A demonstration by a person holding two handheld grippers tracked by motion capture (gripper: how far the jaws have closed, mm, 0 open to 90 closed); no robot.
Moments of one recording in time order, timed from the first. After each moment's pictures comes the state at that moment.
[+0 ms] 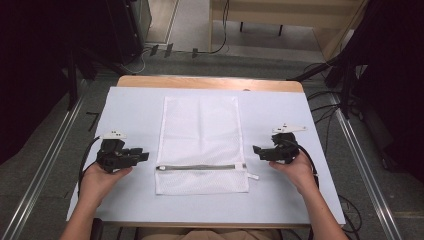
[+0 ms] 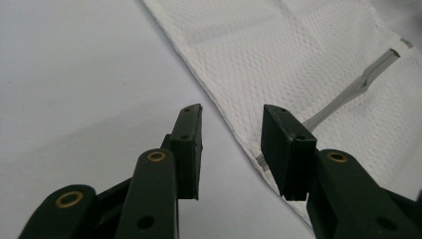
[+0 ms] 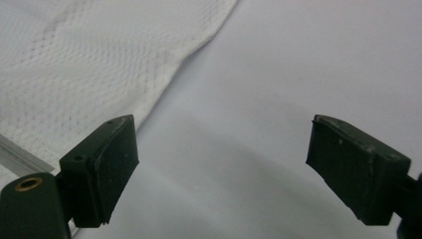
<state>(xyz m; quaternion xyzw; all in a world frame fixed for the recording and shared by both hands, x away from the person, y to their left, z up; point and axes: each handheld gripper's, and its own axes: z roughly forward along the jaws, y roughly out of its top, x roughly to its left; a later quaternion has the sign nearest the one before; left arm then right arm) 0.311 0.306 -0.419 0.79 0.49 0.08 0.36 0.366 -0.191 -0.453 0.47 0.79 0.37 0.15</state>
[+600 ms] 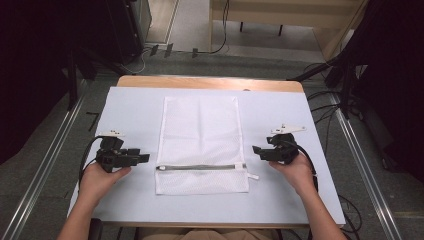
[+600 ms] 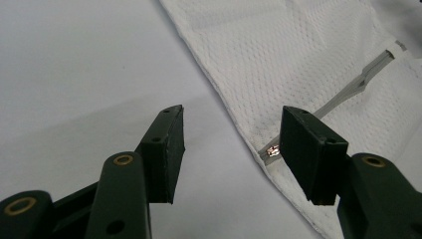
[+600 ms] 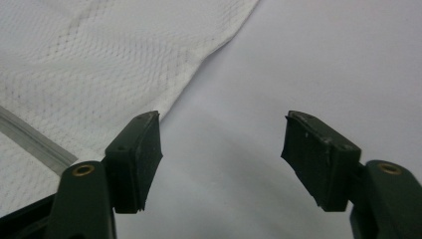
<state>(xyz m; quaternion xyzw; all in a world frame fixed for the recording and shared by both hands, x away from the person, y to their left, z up) 0.318 0.314 -0.424 0.78 0.51 0.03 0.37 0.362 -0.188 -0.448 0.45 0.80 0.38 0.14</state>
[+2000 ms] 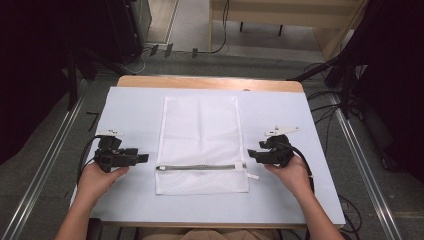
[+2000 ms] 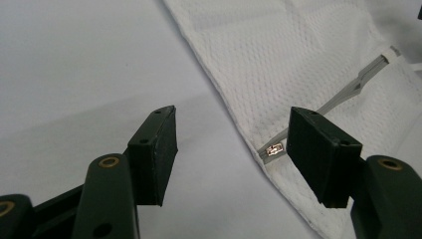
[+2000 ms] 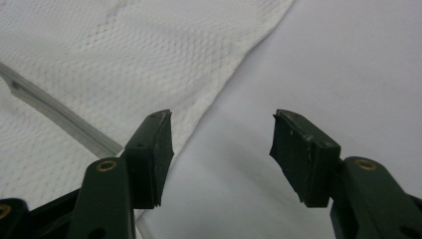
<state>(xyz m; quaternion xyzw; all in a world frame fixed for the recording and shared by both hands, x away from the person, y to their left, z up) 0.318 0.319 -0.423 0.77 0.51 0.02 0.37 0.352 -0.171 -0.441 0.43 0.82 0.36 0.10</state>
